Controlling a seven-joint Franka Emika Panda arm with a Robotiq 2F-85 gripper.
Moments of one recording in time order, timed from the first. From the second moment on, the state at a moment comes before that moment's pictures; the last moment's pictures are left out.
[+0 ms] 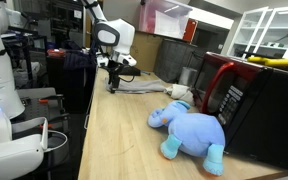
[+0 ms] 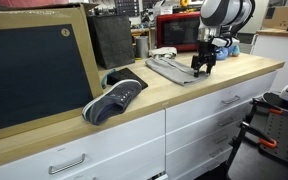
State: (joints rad) arm -0.09 0.06 -0.07 -2.53 0.22 2.52 -0.12
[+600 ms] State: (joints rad) arm -0.09 0.06 -0.07 -2.53 0.23 2.57 -0.03
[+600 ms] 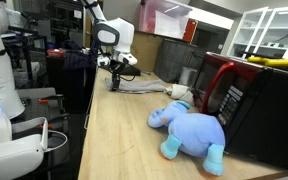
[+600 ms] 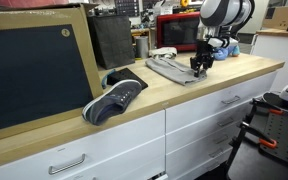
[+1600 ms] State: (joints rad) arm -0.09 -0.02 -0.07 -2.57 0.23 2.31 -0.07
